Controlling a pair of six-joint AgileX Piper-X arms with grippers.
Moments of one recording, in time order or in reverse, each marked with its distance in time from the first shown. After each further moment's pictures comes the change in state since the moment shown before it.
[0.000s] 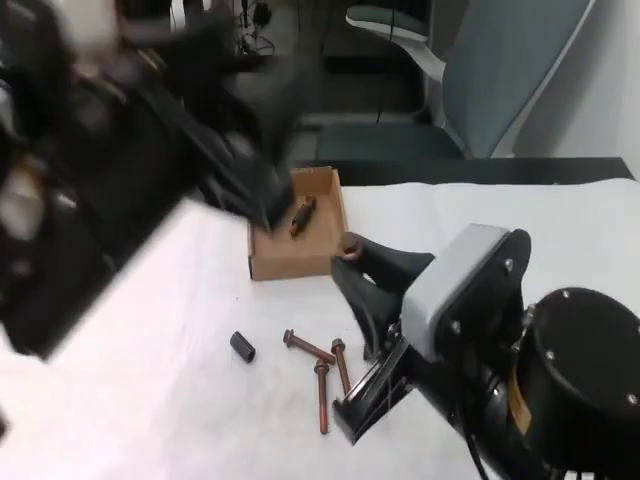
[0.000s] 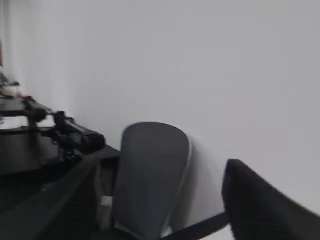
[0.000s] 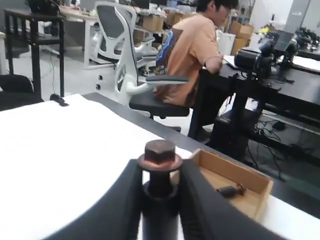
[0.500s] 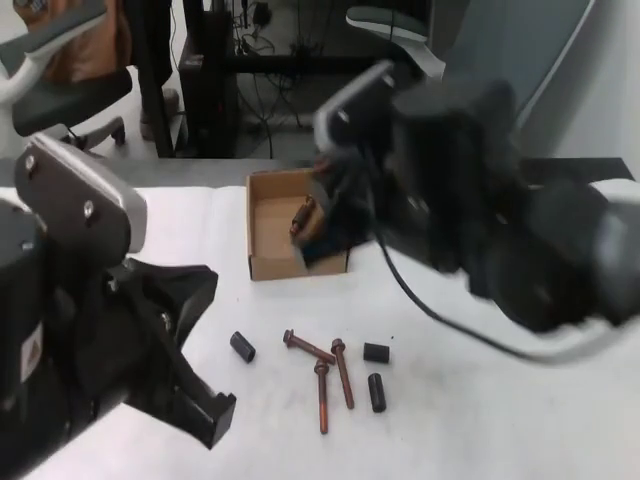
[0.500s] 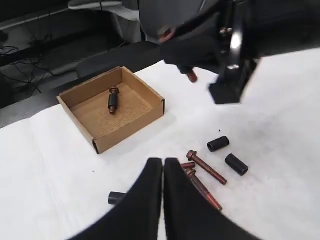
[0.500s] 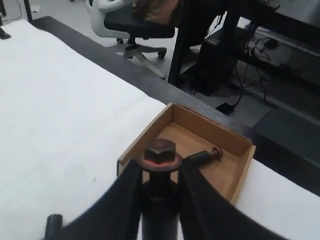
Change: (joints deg) left arm 0.0 -8.6 1.9 45.2 -3.1 3.1; right arm -12.8 19.6 -30.9 30.5 -8.4 1.0
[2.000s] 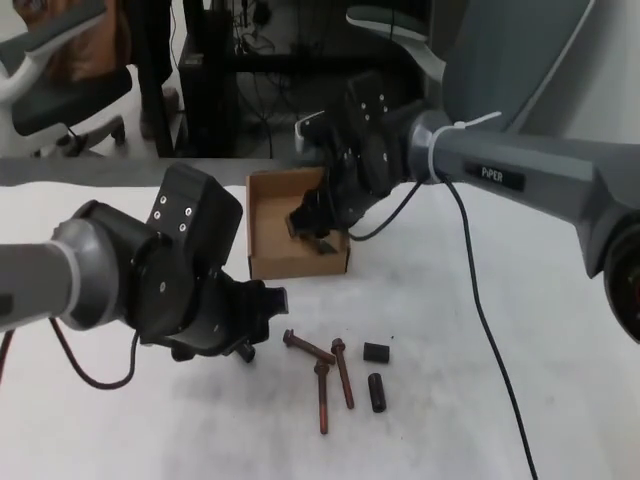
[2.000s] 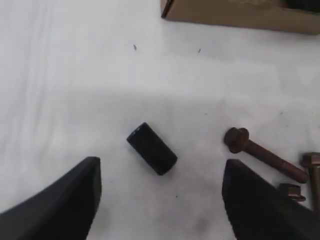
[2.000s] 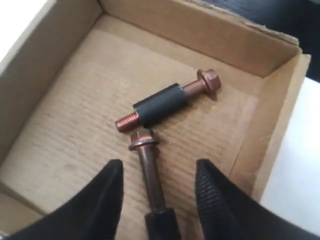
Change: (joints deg) left arm 12.6 52.4 -16.9 -0.7 2.1 -33.5; right arm -13.0 42.2 -45.8 31.9 -12.6 5.4
